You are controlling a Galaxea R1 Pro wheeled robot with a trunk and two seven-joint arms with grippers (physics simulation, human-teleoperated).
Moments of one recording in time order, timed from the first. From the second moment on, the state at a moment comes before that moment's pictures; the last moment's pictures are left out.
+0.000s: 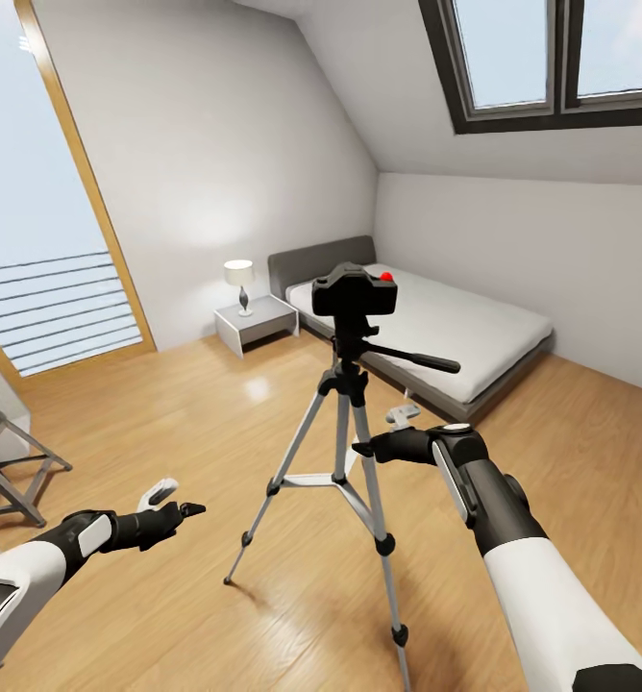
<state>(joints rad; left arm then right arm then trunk) -0.94 0.30 -0.20 -0.01 0.60 0.48 -0.63 -0.78 0.01 0.08 -1.06 0.13 0.75 0.57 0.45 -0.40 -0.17</state>
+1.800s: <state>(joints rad) -0.94 0.30 -0.20 -0.01 0.60 0.48 -0.62 -0.78 0.01 0.08 -1.05 0.13 0.76 0.57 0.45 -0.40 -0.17</state>
